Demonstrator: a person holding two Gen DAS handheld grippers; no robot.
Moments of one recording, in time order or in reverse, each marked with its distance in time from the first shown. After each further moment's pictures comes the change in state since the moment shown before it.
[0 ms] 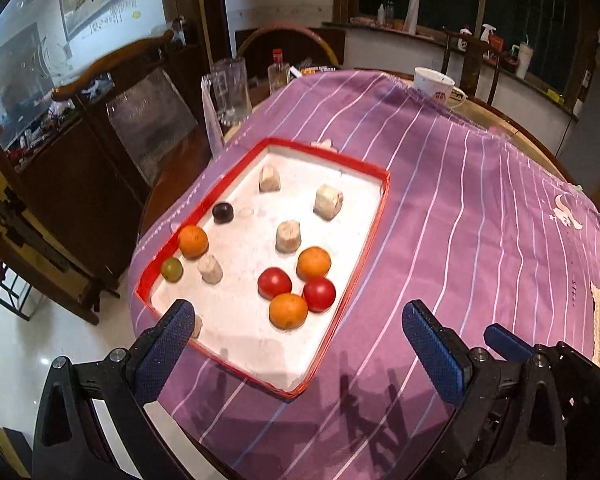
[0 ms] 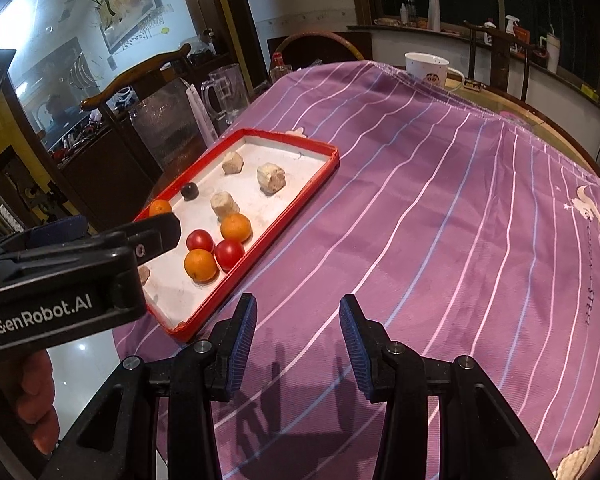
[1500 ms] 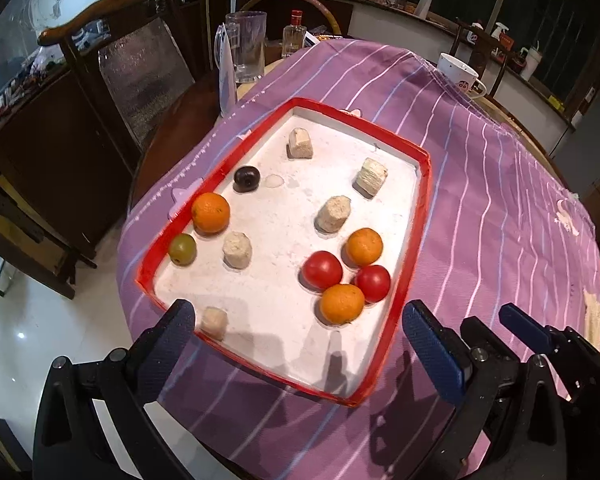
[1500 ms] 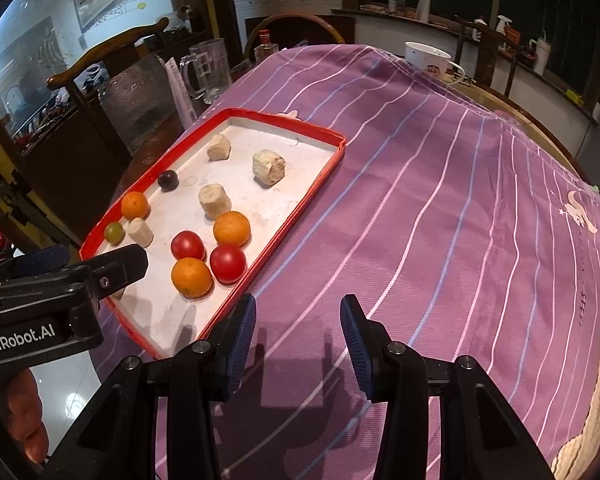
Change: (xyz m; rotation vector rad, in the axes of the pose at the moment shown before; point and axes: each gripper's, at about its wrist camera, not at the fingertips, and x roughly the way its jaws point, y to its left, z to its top) left arm 0.044 0.064 0.006 -0.054 0.100 -0.085; right arm 0.039 0.042 0.020 0.004 0.065 -0.147
